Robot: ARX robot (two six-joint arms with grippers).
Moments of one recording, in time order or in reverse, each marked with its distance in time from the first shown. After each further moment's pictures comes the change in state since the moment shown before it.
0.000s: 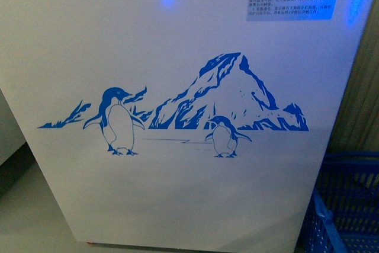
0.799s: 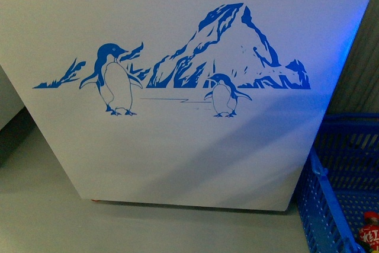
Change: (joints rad) left arm 0.000 0.000 0.000 0.000 0.000 0.000; right arm 0.021 0.666 0.542 -0.095 0.002 0.043
